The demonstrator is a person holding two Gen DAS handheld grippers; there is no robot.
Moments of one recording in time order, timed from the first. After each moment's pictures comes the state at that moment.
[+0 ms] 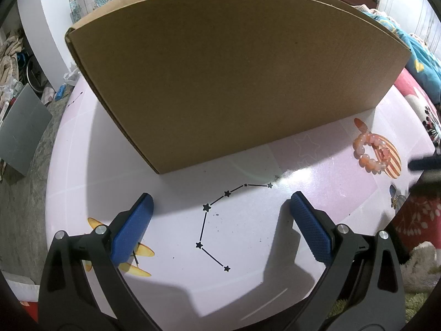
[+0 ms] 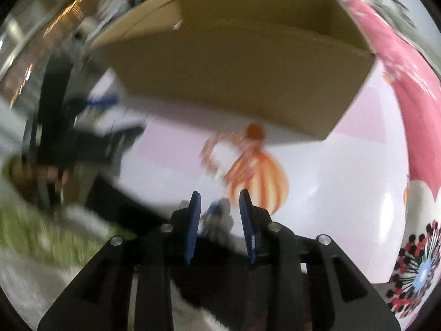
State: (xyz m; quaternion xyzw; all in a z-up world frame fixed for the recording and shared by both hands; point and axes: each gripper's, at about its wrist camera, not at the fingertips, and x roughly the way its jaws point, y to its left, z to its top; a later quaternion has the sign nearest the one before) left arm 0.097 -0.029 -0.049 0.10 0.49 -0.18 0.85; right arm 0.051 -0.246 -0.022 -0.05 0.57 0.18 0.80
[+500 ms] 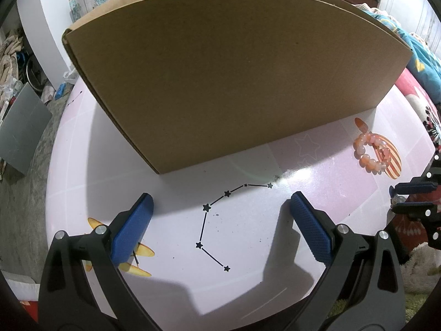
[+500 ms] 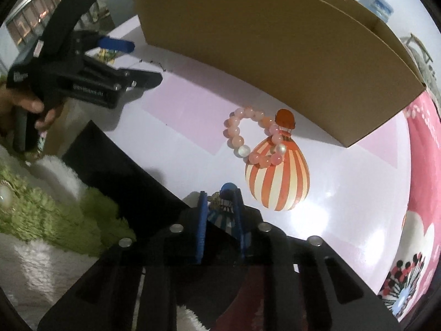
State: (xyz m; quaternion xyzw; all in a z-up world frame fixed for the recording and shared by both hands) left arm 0.099 -0.030 -0.049 0.10 0.49 -0.18 0.85; right arm 0.038 -0.210 -0.046 -0.16 0.55 0.19 0.79
